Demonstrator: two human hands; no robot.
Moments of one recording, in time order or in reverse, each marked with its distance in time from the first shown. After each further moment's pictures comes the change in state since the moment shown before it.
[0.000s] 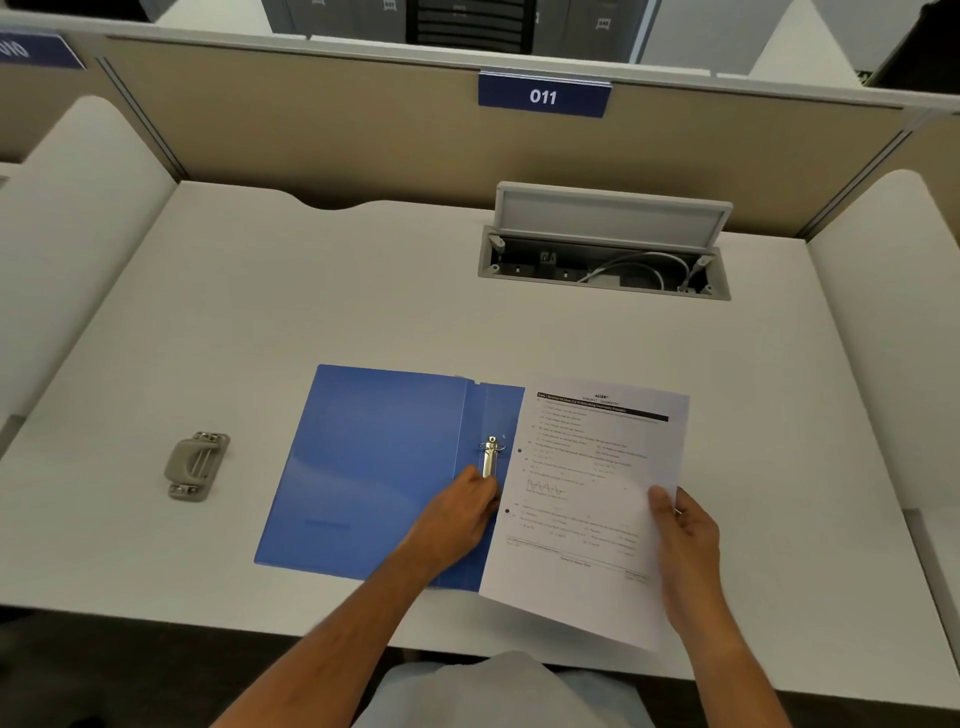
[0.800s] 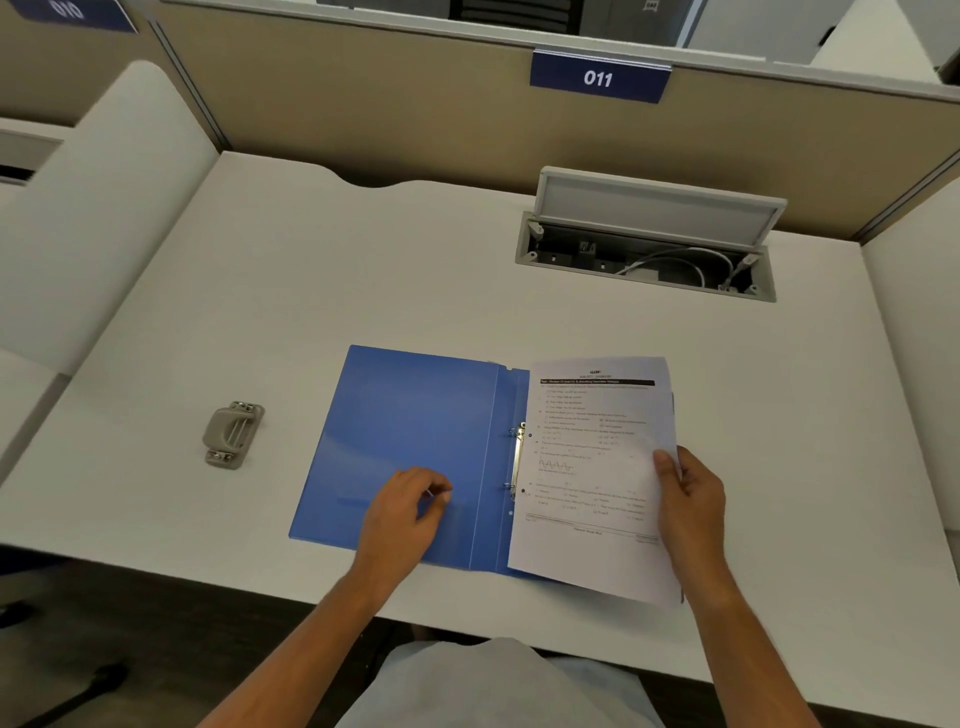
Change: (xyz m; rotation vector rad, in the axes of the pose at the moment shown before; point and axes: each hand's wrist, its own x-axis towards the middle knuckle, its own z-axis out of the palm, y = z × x) left_hand -0.082 -0.038 -0.045 -0.213 0.379 -0.269; right_hand 0.022 -0.014 0.039 -0.306 -0.049 -0.240
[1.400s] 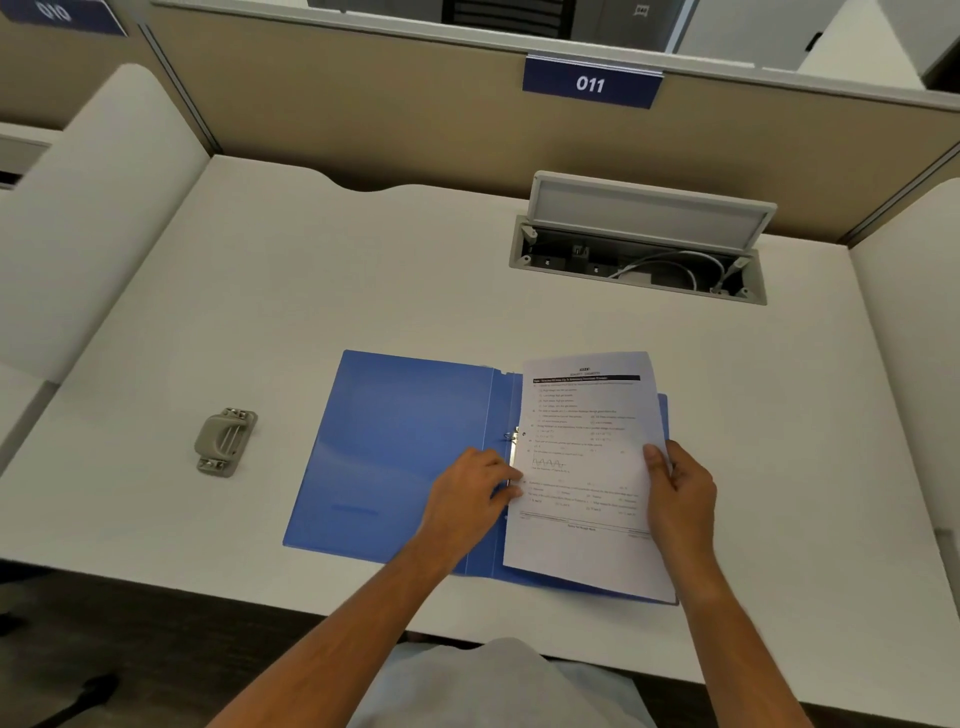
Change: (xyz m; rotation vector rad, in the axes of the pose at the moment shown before) left_hand 0.048 0.063 0.046 0.184 -0.192 0.158; right_hand 0.000 -0.016 0.008 -0.082 0.033 -0.061
